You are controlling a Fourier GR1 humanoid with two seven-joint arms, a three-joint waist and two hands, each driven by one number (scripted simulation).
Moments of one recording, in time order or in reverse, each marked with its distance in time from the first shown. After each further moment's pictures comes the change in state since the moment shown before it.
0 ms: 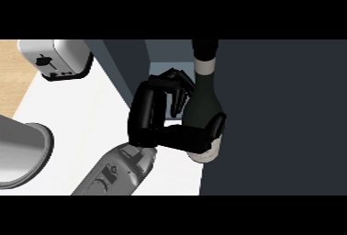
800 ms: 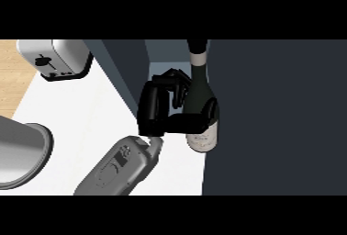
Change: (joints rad) left arm -0.031 0.001 -0.011 0.207 0.188 0.062 -0.219; right arm -0.018 0.001 -0.004 0.003 -0.003 0.003 0.010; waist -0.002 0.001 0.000
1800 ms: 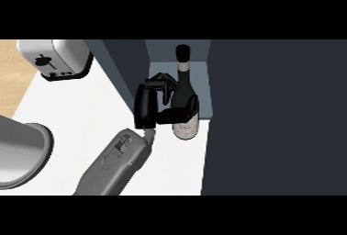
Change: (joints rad) left arm -0.004 0.003 0.079 0.298 0.014 -0.064 -0.261; right arm 0.021 0.010 0.026 -0.002 0.007 0.001 -0.013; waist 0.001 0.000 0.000
